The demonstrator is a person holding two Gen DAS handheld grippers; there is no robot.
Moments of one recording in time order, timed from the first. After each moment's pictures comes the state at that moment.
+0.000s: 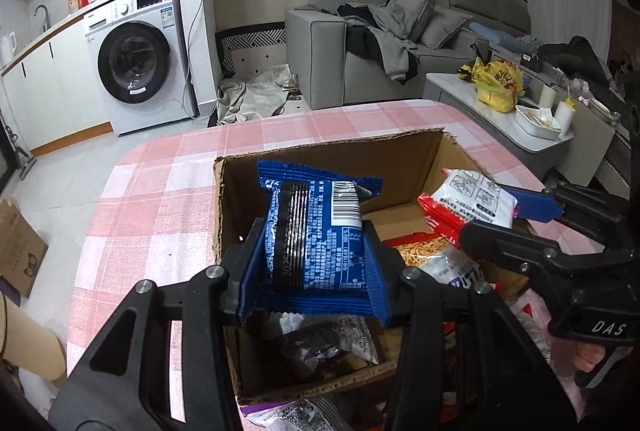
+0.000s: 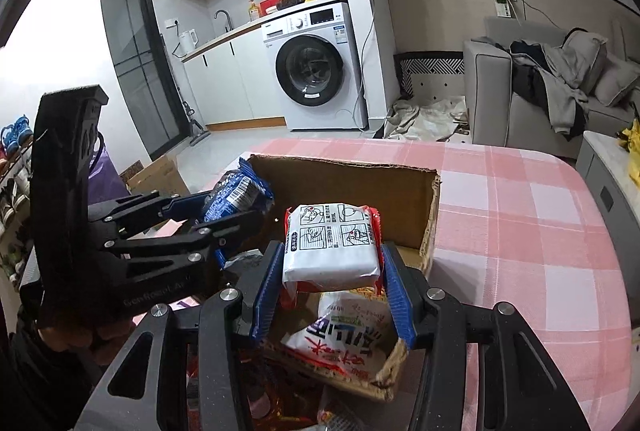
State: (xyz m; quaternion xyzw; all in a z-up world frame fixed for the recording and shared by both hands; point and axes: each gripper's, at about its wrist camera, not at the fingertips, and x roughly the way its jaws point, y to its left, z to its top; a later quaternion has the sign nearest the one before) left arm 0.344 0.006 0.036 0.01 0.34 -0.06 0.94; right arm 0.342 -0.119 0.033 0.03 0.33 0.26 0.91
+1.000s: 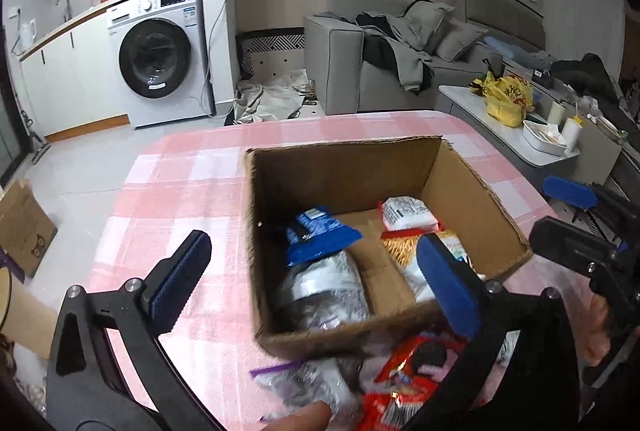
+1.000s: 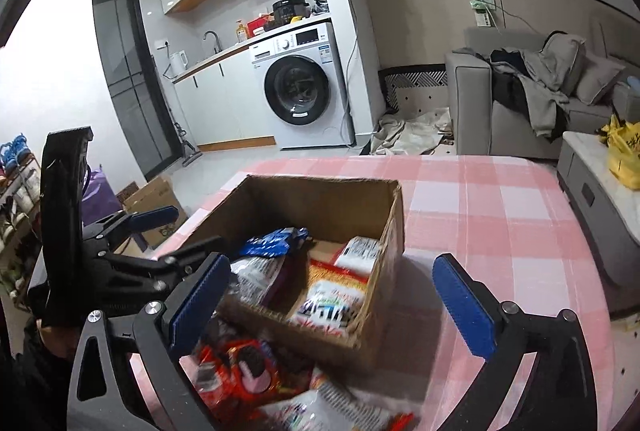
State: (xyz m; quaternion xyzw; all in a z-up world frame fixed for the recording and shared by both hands) left arm 0.302 0.010 0.052 -0.01 0.33 -0.02 0.94; right arm 0.305 -0.155 0.057 0.06 0.30 0.24 0.92
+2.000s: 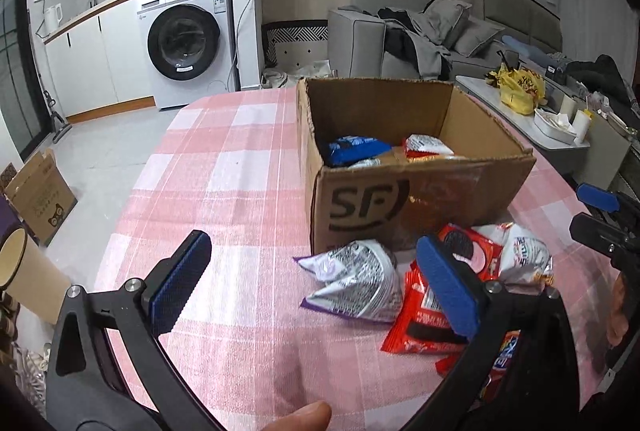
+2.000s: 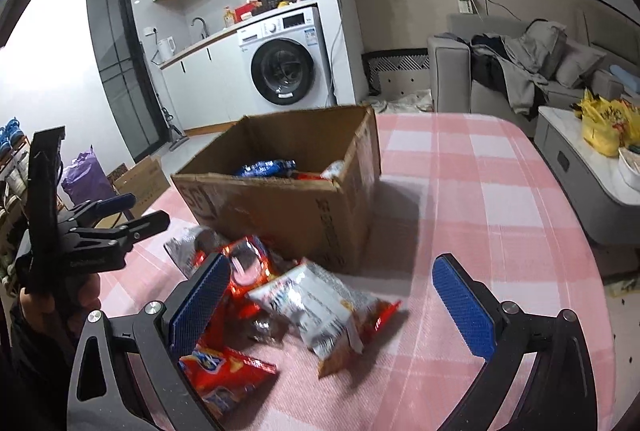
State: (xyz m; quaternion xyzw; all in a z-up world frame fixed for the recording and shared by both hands) left arm 0.198 0.040 0.024 -0.02 0.33 0.02 0.94; right arm 0.216 -0.180 0.017 0.05 0.33 0.20 0.92
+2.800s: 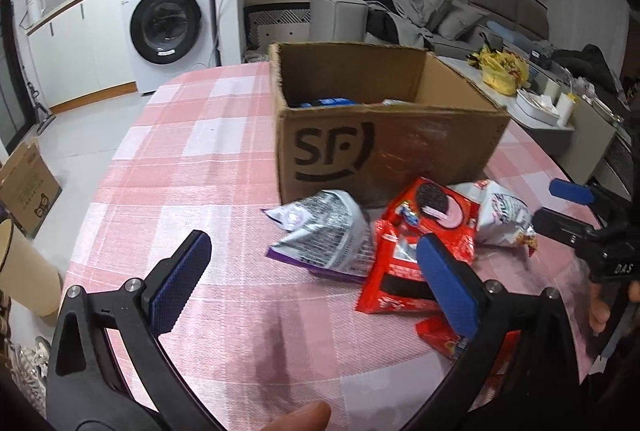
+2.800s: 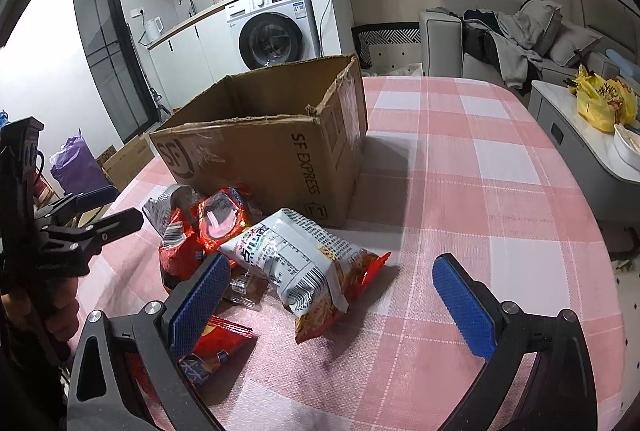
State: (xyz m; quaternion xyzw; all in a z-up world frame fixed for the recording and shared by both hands) left arm 0.176 0.022 0.000 -0.02 0.37 -0.03 0.93; right arm 0.215 -0.182 -0.016 0.03 0.38 0.19 0.91
